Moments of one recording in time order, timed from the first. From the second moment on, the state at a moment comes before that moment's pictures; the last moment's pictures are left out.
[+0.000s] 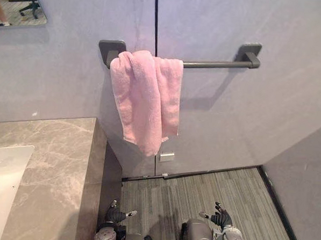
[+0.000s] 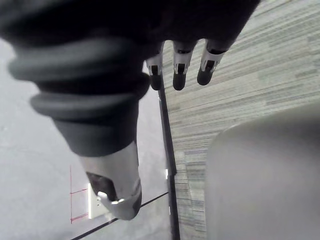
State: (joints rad) left arm 0.10 0.08 0.01 0.90 -0.03 -0.13 0.13; right arm 0.08 -0.05 -0.08 0.89 -0.03 -0.09 -0.09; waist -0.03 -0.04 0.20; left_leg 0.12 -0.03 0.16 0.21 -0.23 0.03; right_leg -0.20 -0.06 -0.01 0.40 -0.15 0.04
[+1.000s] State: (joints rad) left arm 0.11 0.02 0.05 0.88 -0.03 -0.13 0.13; right arm 0.14 -0.02 -0.12 0.88 -0.01 -0.09 -0.10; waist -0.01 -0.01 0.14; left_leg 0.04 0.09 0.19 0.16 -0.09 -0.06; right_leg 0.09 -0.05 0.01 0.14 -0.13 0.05
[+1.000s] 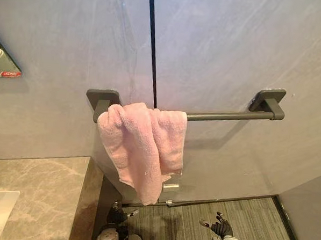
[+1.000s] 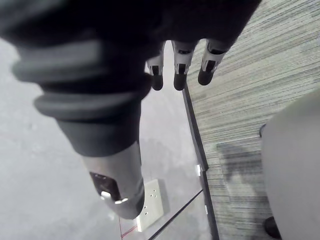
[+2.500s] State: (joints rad) left arm 0.33 0.08 -0.08 -0.01 -0.23 -0.21 0.10; right arm 0.22 -0.05 -0.06 0.80 -0.05 -0.10 -0.11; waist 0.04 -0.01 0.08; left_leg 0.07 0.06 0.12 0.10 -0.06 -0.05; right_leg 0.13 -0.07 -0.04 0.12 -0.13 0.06
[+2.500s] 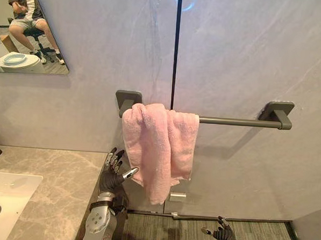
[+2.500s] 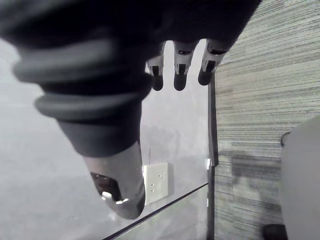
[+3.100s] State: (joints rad) left arm 0.21 0.14 -0.16 0.08 -0.15 -0.22 0.11; right arm 0.18 -0.08 -0.06 0.84 -0.08 -0.09 -0.11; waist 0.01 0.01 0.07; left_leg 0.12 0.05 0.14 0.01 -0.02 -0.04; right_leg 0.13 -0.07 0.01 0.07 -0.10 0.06
